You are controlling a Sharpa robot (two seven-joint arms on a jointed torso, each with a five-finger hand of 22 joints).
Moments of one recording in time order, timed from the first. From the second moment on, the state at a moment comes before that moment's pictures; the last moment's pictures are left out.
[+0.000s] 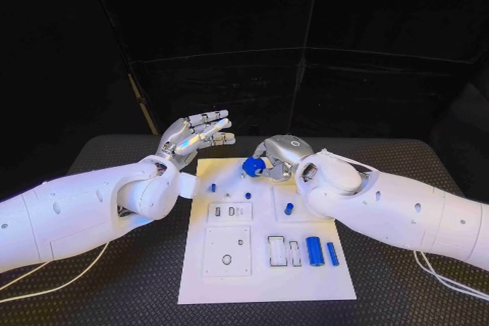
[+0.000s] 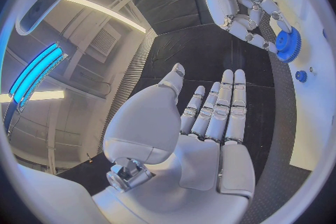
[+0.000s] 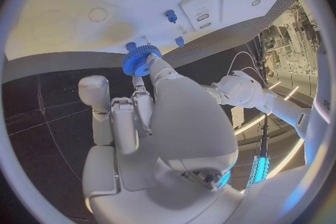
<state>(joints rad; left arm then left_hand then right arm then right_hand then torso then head) 1.26 -0.82 -0.12 1.51 0.00 -0.30 0.59 1.29 0.08 0.04 0.05 0.05 0.66 0.18 0.07 0.06 0.75 0.24 0.07 0.06 0.92 0.19 0.15 0.09 0.16 0.76 0.29 0.30 0.13 1.14 -0.57 0.05 1.43 -1.75 -0.37 -0.30 1.48 -0.05 0.16 0.15 0.22 0.95 0.16 0.23 0.06 1.40 0.05 1.38 1.30 1.47 -0.01 1.53 1.31 0.15 1.22 0.09 1.25 0.87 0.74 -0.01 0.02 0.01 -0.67</state>
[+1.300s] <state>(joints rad) 1.26 -0.80 -0.12 1.48 0.00 -0.29 0.59 1.29 0.08 0.04 0.05 0.05 0.66 0.18 0.07 0.06 0.75 0.24 0.07 0.06 0.92 0.19 0.15 0.09 0.16 0.76 0.29 0.30 0.13 1.12 -0.41 0.04 1.26 -1.77 -0.32 -0.29 1.45 -0.07 0.19 0.15 0.18 0.94 0.16 0.17 0.07 1.38 0.07 1.36 1.27 1.47 -0.01 1.53 1.31 0.13 1.22 0.10 1.25 0.86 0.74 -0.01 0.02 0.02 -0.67</state>
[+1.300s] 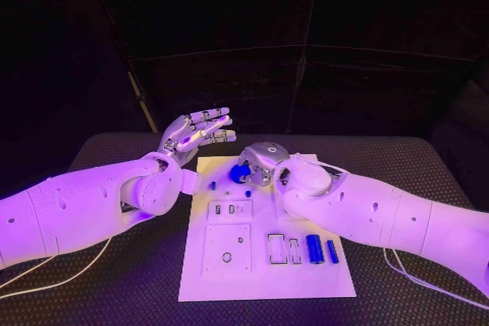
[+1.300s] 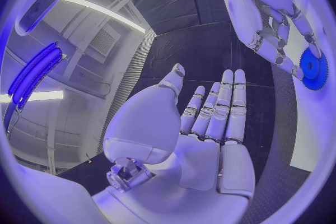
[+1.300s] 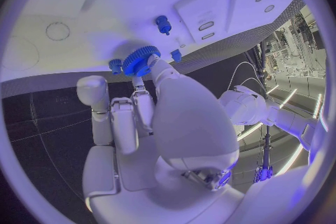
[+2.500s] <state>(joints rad) 1.26 -0.80 -0.12 1.48 0.00 -0.29 0.59 1.29 0.08 0.04 0.05 0.05 0.66 0.18 0.07 0.06 0.75 0.24 0.07 0.06 0.92 0.19 0.15 0.09 0.16 0.76 0.29 0.30 0.13 1.11 -0.41 0.03 1.25 -1.73 -0.29 -0.32 1.22 -0.04 0.19 0.29 0.23 0.87 0.18 0.08 0.07 1.35 0.09 1.33 1.24 1.47 0.01 1.54 1.31 0.13 1.22 0.12 1.25 0.86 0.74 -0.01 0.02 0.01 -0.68</state>
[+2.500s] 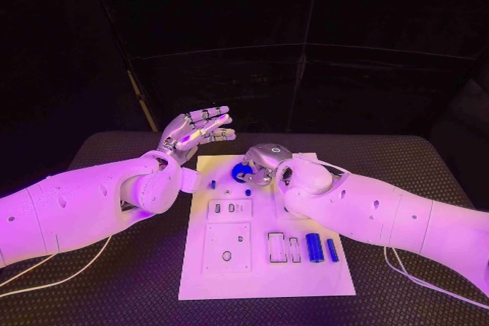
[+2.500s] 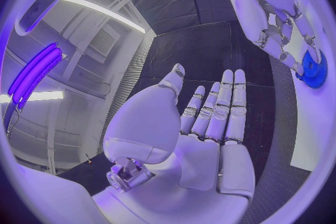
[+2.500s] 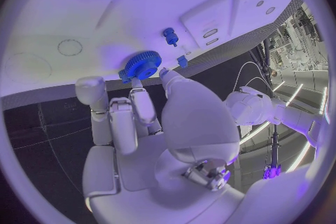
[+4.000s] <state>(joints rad) 1.26 -0.80 -0.12 1.48 0.00 -0.29 0.59 1.29 0.08 0.04 0.05 0.05 0.66 0.18 0.06 0.06 0.75 0.24 0.07 0.06 0.92 0.19 0.15 0.09 0.16 0.76 0.29 0.30 0.12 1.11 -0.47 0.03 1.28 -1.65 -0.30 -0.32 1.23 -0.05 0.22 0.26 0.25 0.89 0.18 0.07 0.07 1.38 0.09 1.36 1.28 1.47 0.01 1.55 1.31 0.13 1.23 0.12 1.27 0.89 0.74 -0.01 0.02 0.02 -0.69</state>
